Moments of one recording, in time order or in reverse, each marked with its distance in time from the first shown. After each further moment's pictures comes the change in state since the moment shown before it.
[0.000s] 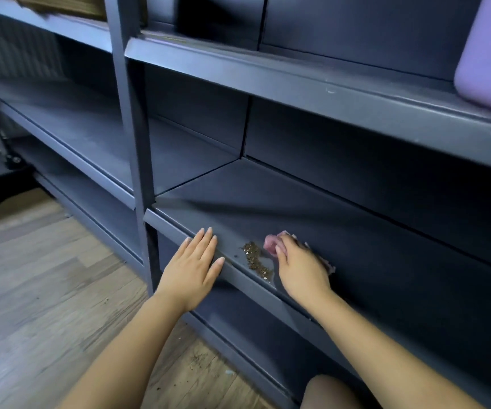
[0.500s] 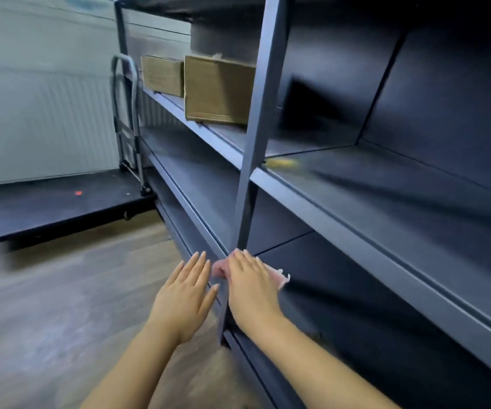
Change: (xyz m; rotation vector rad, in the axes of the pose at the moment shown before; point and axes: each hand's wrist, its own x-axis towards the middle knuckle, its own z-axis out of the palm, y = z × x) left_hand -0.043 -0.073 -0.171 0.274 0.041 -0.314; right_hand 0.038 -0.223 -0.045 -0.004 -0.114 -0.640
